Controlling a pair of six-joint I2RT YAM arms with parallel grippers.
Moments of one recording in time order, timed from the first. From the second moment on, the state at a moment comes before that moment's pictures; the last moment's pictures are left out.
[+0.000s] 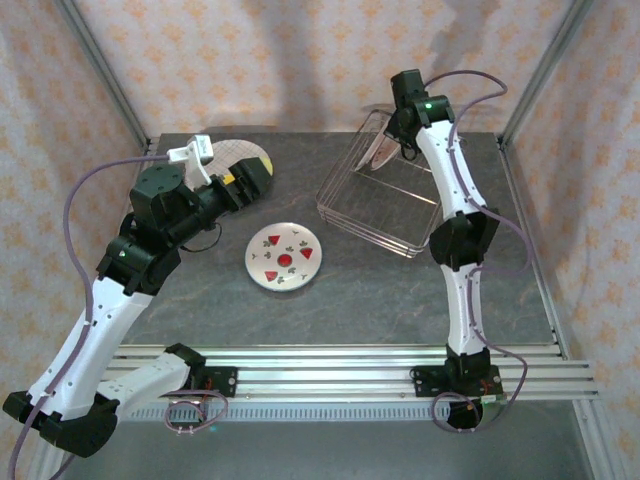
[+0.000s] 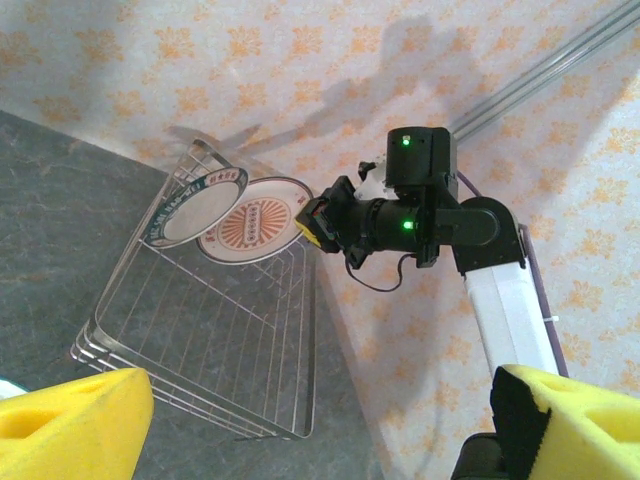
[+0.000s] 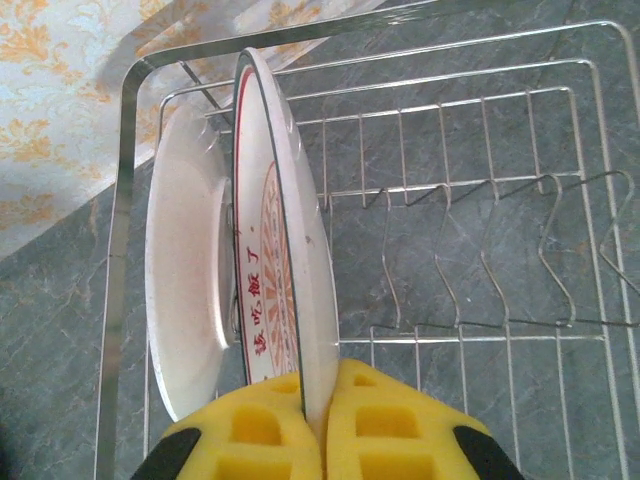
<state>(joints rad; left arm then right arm) -0.40 0.97 1.28 -0.47 0.18 -0.83 0.26 2.30 2.62 -1.28 0.25 0.74</state>
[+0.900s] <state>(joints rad) -0.47 1.04 1.28 -0.36 0.20 -0.88 0.26 1.80 2.38 -1.47 0.32 0.76</state>
